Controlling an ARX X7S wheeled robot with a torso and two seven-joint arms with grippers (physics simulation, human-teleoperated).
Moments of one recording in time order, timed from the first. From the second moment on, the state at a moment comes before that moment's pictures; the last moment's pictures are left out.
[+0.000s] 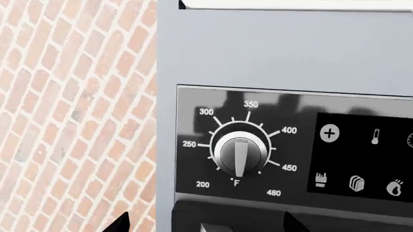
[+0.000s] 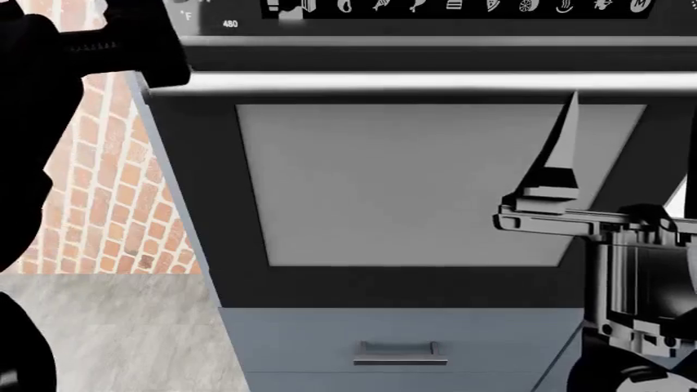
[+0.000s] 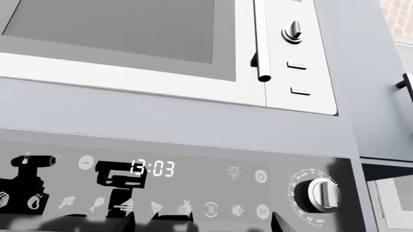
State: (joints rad) left arm -1.27 -0.44 -0.07 0.44 -1.70 -1.42 -1.40; right arm 0.26 0.30 -0.03 -0.80 0.11 0.31 0.29
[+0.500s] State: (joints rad) left arm -1.36 -0.45 0.07 0.29 -1.57 -1.42 -1.26; right arm 0.26 0.31 -0.04 -0.81 0.12 0.31 0.30
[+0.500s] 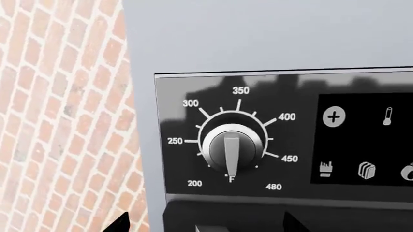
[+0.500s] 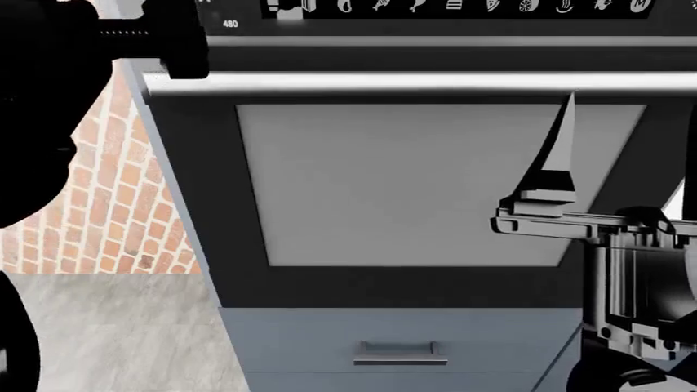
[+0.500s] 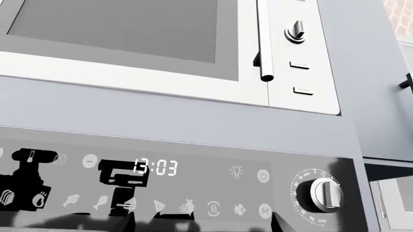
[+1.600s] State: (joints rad) left arm -1.30 -0.47 0.23 0.26 -1.20 -1.16 -0.92; right arm 0.24 0.34 -0.07 -0.79 0.12 0.30 0.31
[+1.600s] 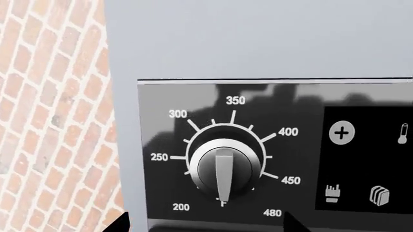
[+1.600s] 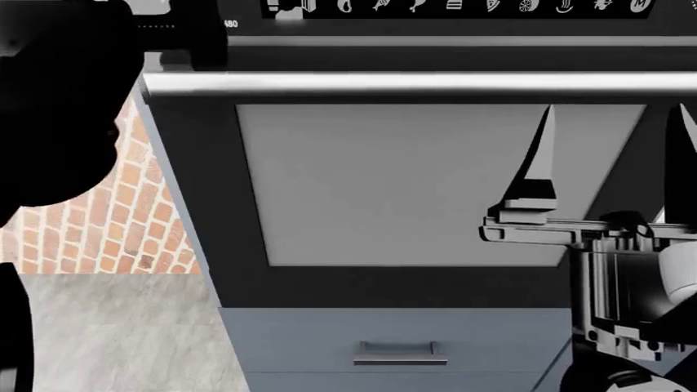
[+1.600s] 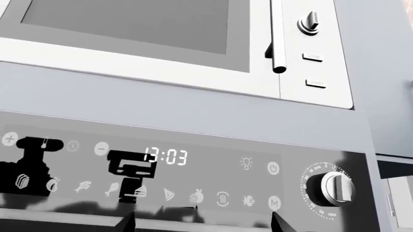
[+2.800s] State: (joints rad) left arm -1.38 -0.43 0.35 0.04 -1.04 -1.02 -0.74; right arm 0.25 0.37 -0.09 -0.81 0.14 0.33 0.32
